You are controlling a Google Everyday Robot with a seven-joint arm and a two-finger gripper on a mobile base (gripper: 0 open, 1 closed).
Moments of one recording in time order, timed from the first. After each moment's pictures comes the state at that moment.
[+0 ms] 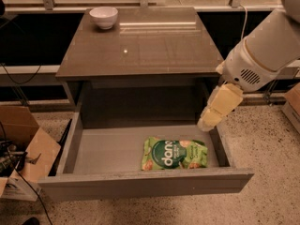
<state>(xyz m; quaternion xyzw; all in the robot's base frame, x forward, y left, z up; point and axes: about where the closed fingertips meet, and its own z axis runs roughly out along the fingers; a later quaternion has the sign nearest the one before) 0.480 -0.152 0.906 -0.53 0.82 0.08 0.21</state>
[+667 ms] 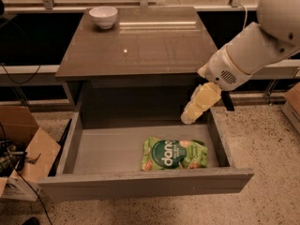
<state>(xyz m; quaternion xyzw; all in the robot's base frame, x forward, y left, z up) 0.521 -0.127 0.875 -0.52 0.81 0.15 0.23</state>
